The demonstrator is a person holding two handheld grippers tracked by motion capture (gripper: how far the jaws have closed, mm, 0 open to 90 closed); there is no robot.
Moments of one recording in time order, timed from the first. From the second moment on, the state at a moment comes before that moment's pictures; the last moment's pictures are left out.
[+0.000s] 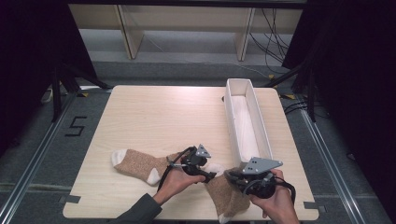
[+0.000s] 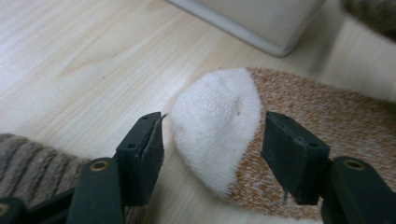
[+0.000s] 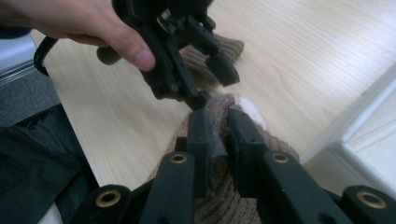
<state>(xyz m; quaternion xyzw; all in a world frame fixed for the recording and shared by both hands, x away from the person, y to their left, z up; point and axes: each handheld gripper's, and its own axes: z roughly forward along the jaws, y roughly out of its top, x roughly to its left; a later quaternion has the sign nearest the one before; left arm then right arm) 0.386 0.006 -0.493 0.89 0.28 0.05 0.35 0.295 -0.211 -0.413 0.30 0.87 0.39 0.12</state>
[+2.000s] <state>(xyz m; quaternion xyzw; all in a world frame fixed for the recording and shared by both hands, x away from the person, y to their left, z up) 0.293 0.219 -0.463 0.79 0.38 0.09 0.47 0.309 -0.197 -0.431 0.29 0.88 0.36 0.13</state>
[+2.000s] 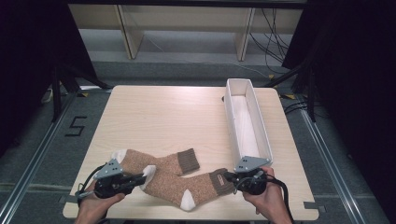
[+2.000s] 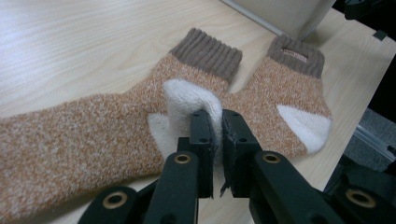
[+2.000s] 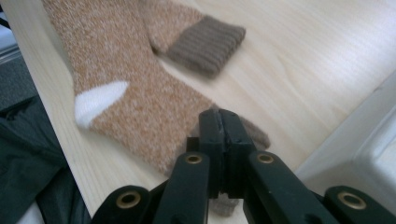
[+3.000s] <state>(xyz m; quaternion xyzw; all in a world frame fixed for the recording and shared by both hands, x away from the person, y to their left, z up) 0.292 0.224 -0.481 0.80 0.38 0.08 0.45 0.319 -0.200 -0.478 0.37 0.88 0.27 0.09</state>
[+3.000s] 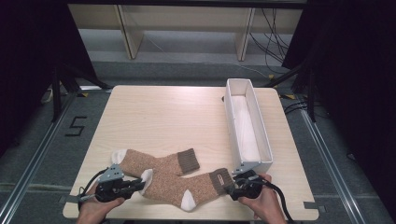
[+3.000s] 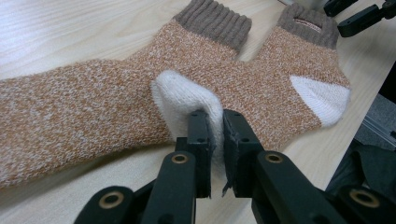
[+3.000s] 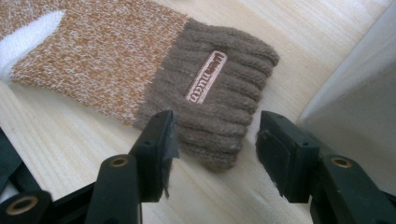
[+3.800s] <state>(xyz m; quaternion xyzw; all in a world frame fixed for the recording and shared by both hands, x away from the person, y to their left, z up) 0.293 0.221 -0.486 0.81 0.39 0.09 0.44 0.326 -0.196 -0.491 0.36 0.89 0.27 0.04</state>
